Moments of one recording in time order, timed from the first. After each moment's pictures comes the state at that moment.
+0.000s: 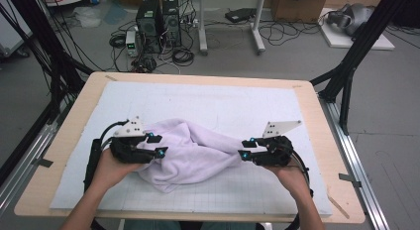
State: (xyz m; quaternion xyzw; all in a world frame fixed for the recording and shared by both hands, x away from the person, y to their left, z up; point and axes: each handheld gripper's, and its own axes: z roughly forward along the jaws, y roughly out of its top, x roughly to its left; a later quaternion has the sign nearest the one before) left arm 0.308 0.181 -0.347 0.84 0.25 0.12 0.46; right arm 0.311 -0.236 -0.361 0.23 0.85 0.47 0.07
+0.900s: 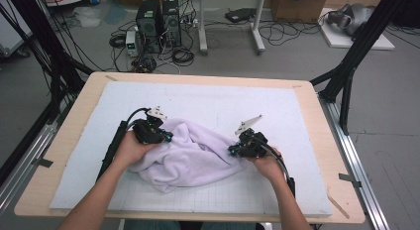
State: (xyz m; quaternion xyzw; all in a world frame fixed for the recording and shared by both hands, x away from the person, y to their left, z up) left arm 0.375 0.162 -0.387 0.88 0.30 0.09 0.35; right arm 0.365 -0.196 -0.423 0.27 0.91 0.33 0.05
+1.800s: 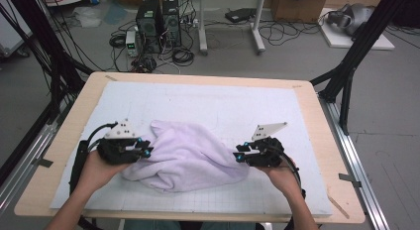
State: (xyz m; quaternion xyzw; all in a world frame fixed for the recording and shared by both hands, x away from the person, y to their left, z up) left arm 0.310 0.201 -0.348 0.86 0.28 0.13 0.42; right arm 0.321 -0.221 -0.383 0.25 0.87 0.42 0.07
